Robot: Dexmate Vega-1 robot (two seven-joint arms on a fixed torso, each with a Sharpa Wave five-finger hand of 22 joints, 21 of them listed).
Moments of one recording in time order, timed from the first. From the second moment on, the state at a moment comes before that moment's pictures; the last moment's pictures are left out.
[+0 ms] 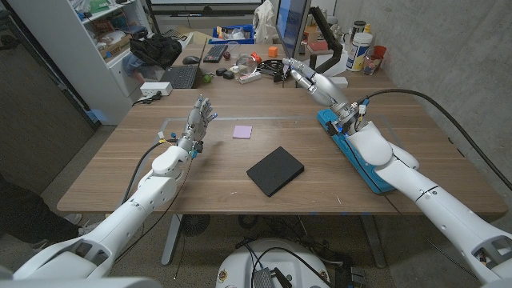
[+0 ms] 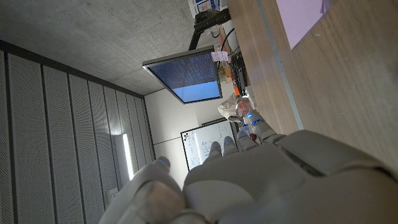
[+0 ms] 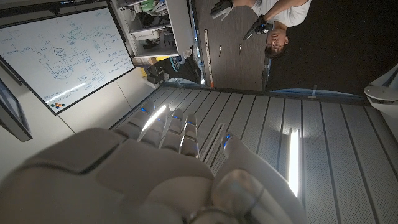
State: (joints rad) left arm 0.84 0.52 0.37 -1.27 -0.65 -0.32 -0.06; left_hand -0.01 0.06 0.23 0.20 0.26 -0.17 -0.06 0.19 0.18 -0.17 -0.06 0.20 0.18 -0.17 -0.03 0.20 0.20 -0.17 -0.03 0.67 0.20; right arm -0.86 -0.63 -0.38 -1.66 -0.24 0.68 -0.18; right_hand 0.12 0.12 0.38 0.08 0.20 0.21 -0.05 0.20 0.18 0.19 -0.04 0.22 0.18 0.06 -0.04 0.18 0.16 0.01 -0.03 0.43 0.19
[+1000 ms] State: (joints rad) left arm 0.84 0.52 0.36 -1.26 -0.65 -0.32 -0.07; left_hand -0.01 0.06 0.23 0.20 0.26 -0.17 -0.06 0.19 0.18 -0.17 -0.06 0.20 0.18 -0.17 -0.03 0.20 0.20 -0.17 -0.03 0.67 0.20; right arm -0.86 -0.68 -0.41 -1.74 -0.38 0.62 -0.16; right_hand 0.14 0.12 0.37 0.08 0.20 0.21 -0.06 0.20 0.18 0.19 -0.03 0.22 0.18 0.06 -0.04 0.18 0.17 0.02 -0.04 0.43 0.19
